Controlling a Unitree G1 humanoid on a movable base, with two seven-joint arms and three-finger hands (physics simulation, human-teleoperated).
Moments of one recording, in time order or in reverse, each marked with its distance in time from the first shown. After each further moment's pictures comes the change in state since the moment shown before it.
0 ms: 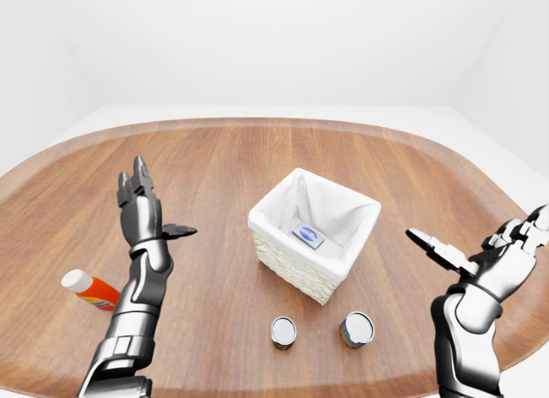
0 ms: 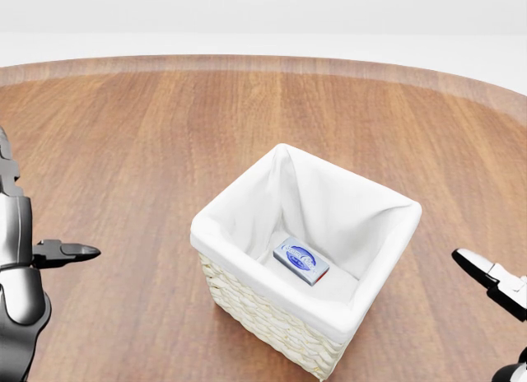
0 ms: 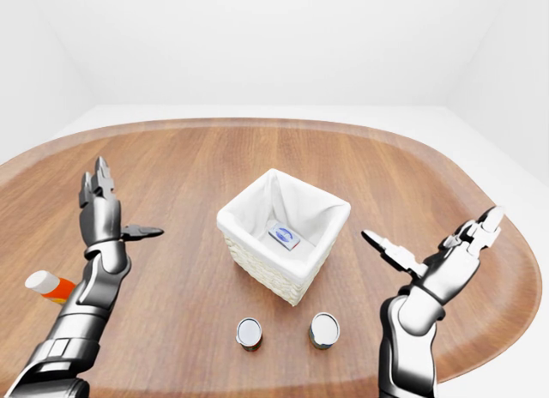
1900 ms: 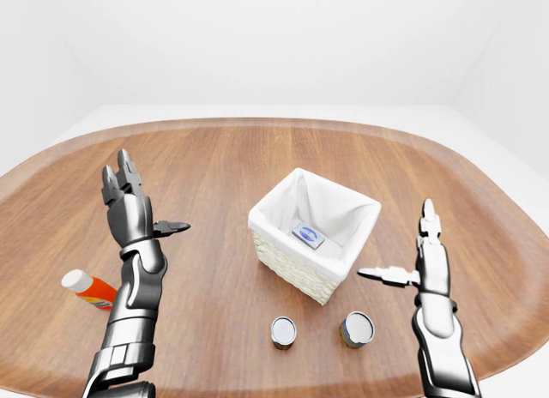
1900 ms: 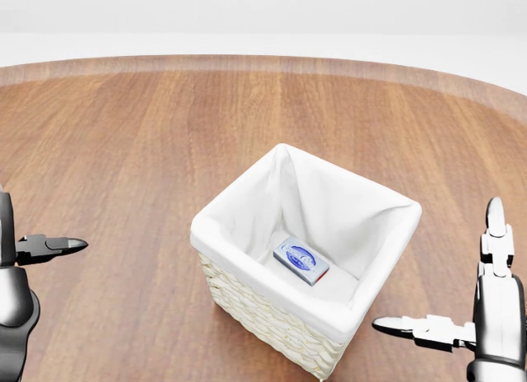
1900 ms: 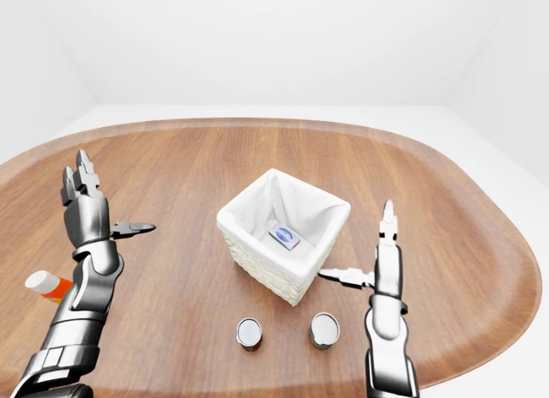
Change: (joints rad) left arm 0.039 -0.045 0.115 -0.127 0.086 0.000 -0.024; right arm 0.047 0.001 0.102 0.177 -0.301 -0.040 0.403
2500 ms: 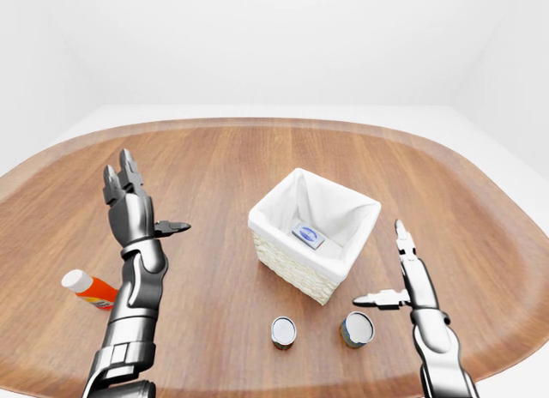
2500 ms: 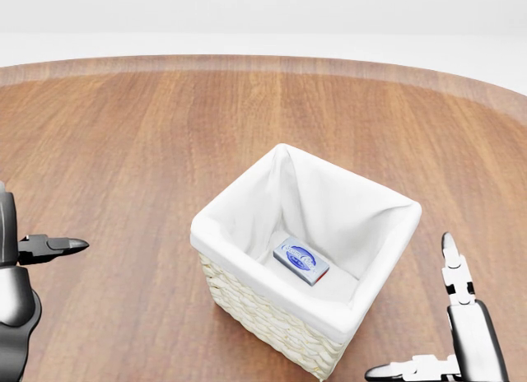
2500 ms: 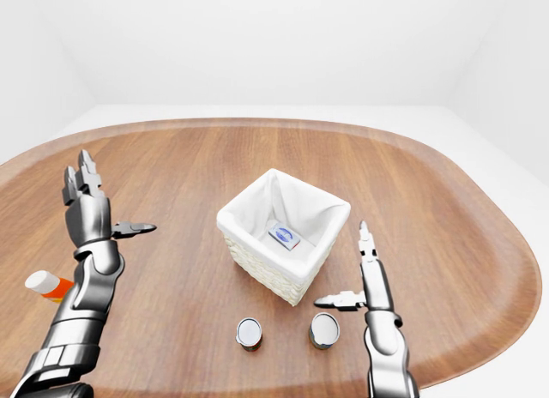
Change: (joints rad) left arm -0.006 0.000 -0.005 0.011 0.014 0.000 0.002; right arm 0.075 -0.007 0.016 0.047 -0.119 0.000 0.174
